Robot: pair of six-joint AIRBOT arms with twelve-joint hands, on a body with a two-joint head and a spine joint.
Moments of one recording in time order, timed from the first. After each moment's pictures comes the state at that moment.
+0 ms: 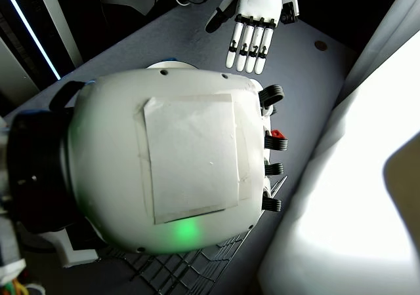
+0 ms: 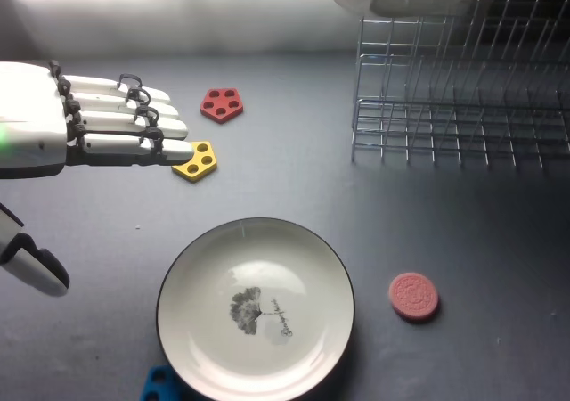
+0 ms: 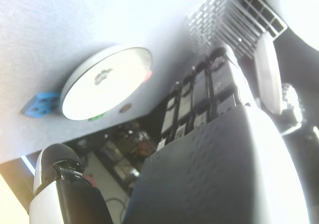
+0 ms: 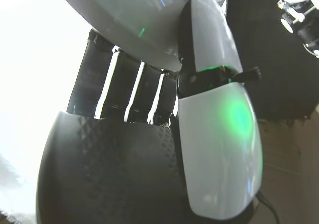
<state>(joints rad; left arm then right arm) 0.59 -0.60 1.55 1.14 -1.07 0.11 0.26 -1.05 1.55 -1.46 0.52 0.95</state>
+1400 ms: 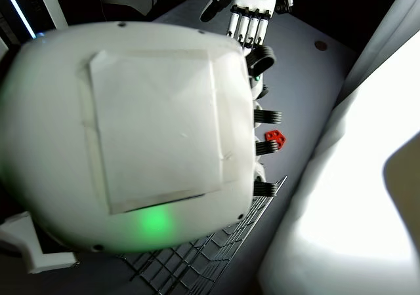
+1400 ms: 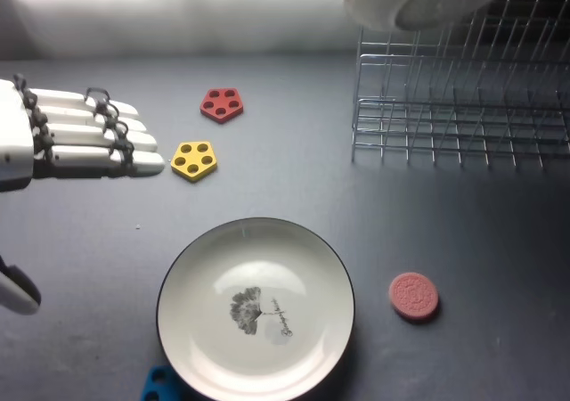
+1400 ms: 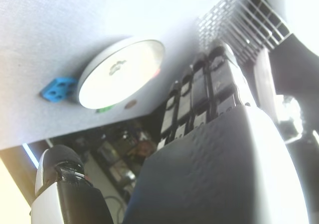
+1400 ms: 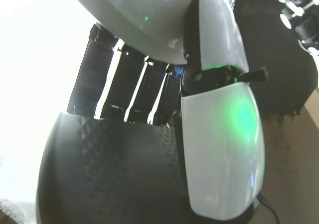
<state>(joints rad) 0.66 -0.51 1.45 1.06 -1.03 0.13 0.32 -0.99 1.51 -1.55 0.58 1.00</state>
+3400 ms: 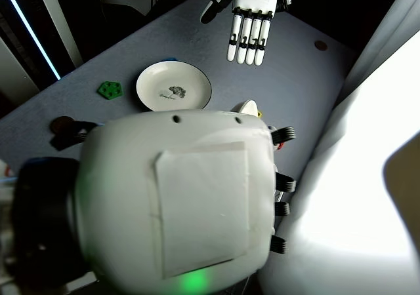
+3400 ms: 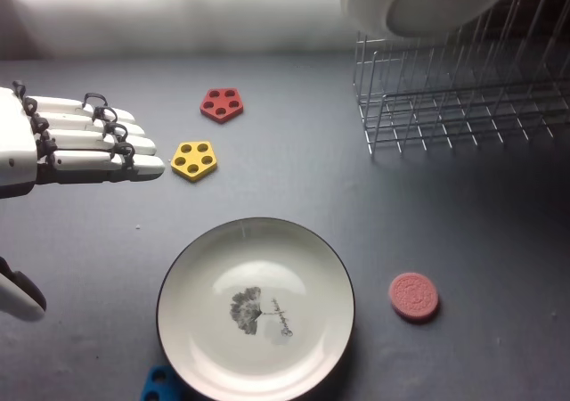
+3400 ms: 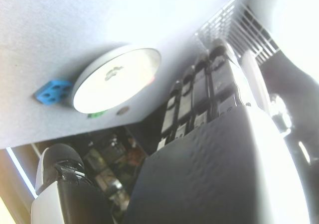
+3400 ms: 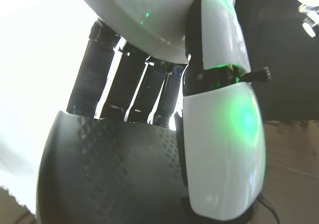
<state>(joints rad) 0.68 -0.48 1.40 1.05 -0.97 0.11 0.25 -1.12 1.69 -1.52 0.55 1.09</state>
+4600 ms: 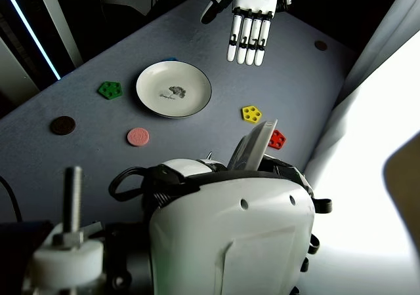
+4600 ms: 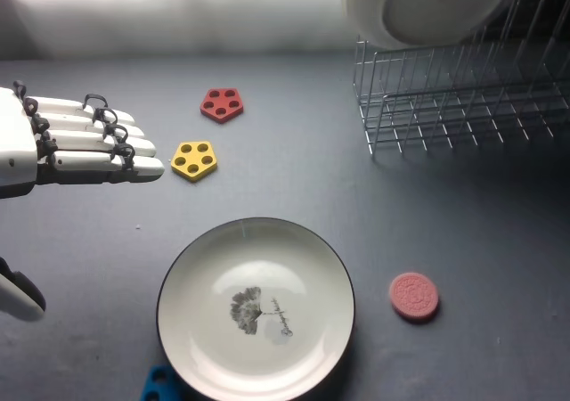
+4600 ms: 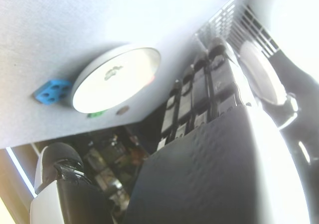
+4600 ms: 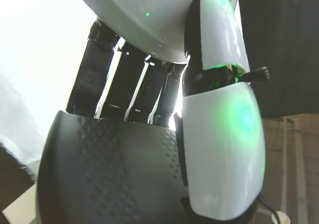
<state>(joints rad) 0.68 -0.48 1.40 1.05 -0.97 0.11 0.21 -1.24 1.89 -1.61 0.57 1.35</state>
